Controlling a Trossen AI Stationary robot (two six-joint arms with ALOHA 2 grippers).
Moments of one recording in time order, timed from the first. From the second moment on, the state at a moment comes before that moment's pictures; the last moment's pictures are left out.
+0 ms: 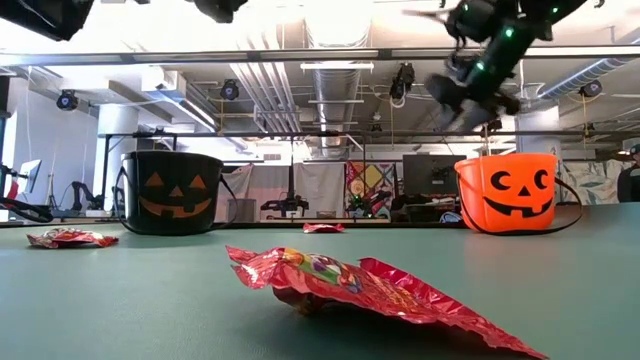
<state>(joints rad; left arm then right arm) -0.46 1.53 0.63 1.08 -0.50 0.32 -0.59 1.14 0.88 -0.49 0.42 0.40</state>
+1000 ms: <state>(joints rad) -0.46 1.43 0.63 0.68 -0.74 -0.07 -0.47 2.16 1.54 -0.36 0.18 0.16</state>
